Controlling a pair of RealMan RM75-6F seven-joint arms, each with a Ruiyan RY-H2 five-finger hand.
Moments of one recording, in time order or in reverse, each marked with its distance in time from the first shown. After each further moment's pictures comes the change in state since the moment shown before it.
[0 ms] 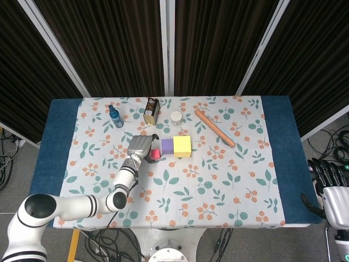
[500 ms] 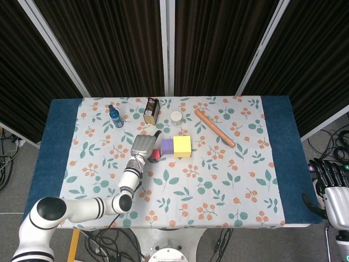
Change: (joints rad) left arm -0.009 -0.092 0.006 0.106 0.055 0.037 0.078; right arm -0.005 0.004 0.001 -0.003 0.005 0.004 -0.002
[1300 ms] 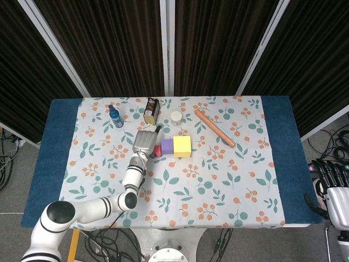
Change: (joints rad) left arm -0.003 -0.093 -0.072 0.158 0.063 -0.013 0.047; right arm -0.005 0.000 0.001 0.010 0.011 -0.001 0.009
